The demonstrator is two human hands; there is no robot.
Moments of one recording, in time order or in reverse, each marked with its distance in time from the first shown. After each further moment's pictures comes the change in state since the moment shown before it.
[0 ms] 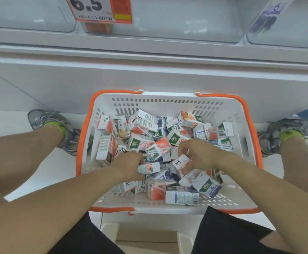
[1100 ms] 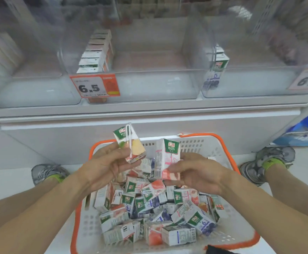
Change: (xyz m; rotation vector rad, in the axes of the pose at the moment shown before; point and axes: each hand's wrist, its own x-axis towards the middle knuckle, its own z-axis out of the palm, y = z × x) left_hand -0.072 0.018 -0.149 -1.787 0.132 0.279; right_hand -0.079 -0.065 -0.058 1.442 -0.025 -0.215
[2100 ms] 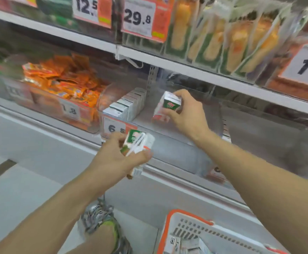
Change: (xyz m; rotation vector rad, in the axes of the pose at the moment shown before) left_hand -0.127 0.189 -0.159 0.440 0.631 0.571; right_hand 0.257 -0.179 0.332 -1.286 0.462 -1.011
